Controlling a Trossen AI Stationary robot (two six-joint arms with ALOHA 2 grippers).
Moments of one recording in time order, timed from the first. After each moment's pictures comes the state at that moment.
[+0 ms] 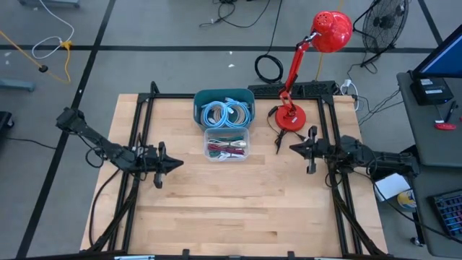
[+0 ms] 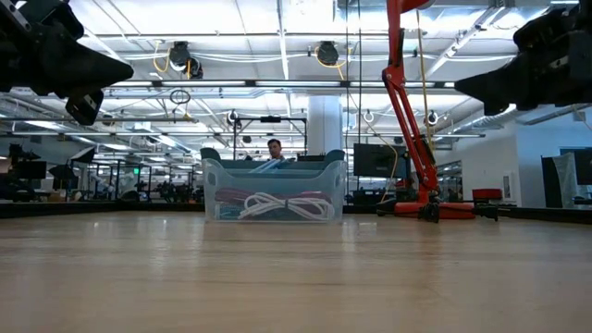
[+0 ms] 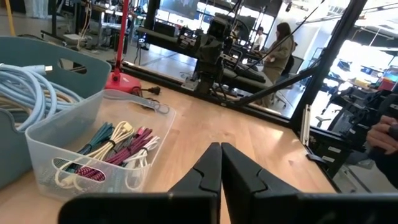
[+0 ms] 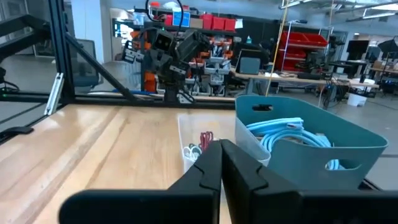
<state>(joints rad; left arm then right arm) -0.57 0.44 0.02 0.41 -0.63 -0.33 -0.10 0.00 0.02 0.04 0.00 -0.07</state>
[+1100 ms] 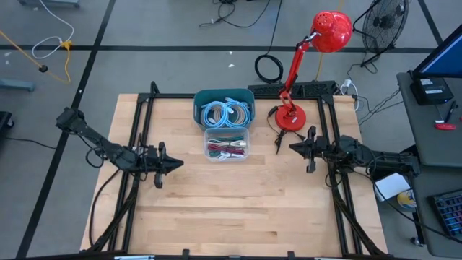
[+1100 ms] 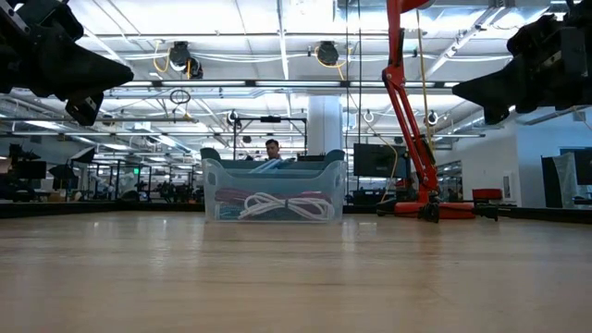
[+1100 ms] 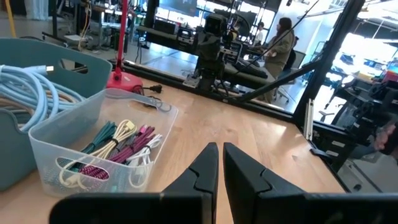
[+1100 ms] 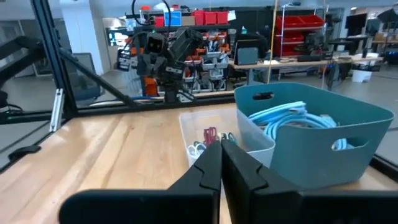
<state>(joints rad) -0.57 0.44 0.02 0.39 -0.63 -0.31 -0.10 0.01 0.02 0.01 0.02 0.07</state>
